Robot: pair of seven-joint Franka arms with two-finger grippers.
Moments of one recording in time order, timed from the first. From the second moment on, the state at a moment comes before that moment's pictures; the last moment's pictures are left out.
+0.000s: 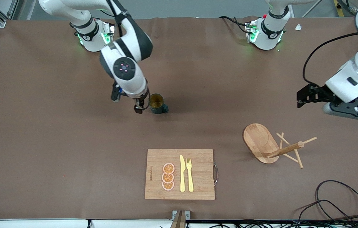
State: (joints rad) left arm 0.02 0.17 -0.20 -1.40 0.03 1.63 0.07; right arm 0.72 0.36 -0.08 -1.83 0.10 2.06 2.34
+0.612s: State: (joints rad) left arm 0.02 0.03 -0.10 -1.54 -0.02 1.63 0.08; right arm 0.83 0.46 -0.08 -1.83 0.12 2.12 2.49
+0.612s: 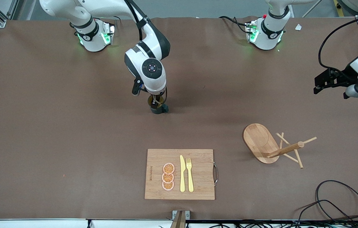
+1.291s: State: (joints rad) left arm 0.00 -0.04 -0.09 -1.58 -0.02 1.60 -0.10; right arm 0.85 0.46 -0.08 -1.90 0.13 2.24 2.50
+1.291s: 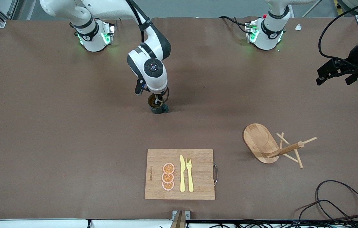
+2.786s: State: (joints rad) left arm 0.00 -0.02 -0.08 -1.54 -0.02 1.59 -0.04; right arm 0.53 0.26 -0.11 -1.89 0.13 1.94 0.78
